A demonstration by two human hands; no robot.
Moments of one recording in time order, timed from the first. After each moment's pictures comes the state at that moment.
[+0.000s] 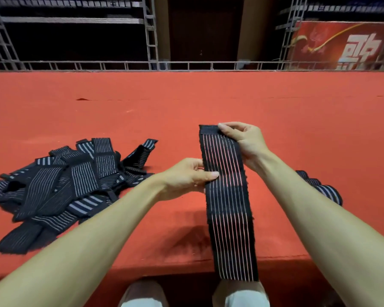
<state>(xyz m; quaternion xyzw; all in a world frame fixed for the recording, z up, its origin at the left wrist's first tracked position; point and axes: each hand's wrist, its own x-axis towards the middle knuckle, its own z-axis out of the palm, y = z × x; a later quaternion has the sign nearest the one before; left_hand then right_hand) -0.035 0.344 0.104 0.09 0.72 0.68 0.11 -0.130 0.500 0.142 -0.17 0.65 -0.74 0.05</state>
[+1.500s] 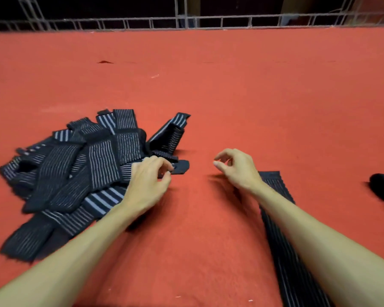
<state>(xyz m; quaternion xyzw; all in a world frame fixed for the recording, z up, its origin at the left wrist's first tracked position) -0.057 0.157 -0.020 -0.10 0.93 0.23 -0.26 -0.202 0.351 -0.015 -0.31 0.88 -0.36 -0.01</state>
